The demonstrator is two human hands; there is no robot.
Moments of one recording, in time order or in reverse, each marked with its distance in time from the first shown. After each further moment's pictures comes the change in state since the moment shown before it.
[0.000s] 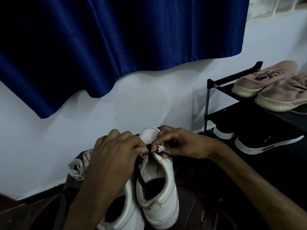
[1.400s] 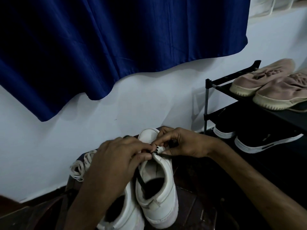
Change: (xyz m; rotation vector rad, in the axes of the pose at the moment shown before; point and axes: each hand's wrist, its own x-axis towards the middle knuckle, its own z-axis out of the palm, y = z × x) left_hand -0.003 0.002 -0.003 -0.190 -0.185 -0.028; right_hand -0.001 0.002 -0.004 -0.044 -0.027 0.014
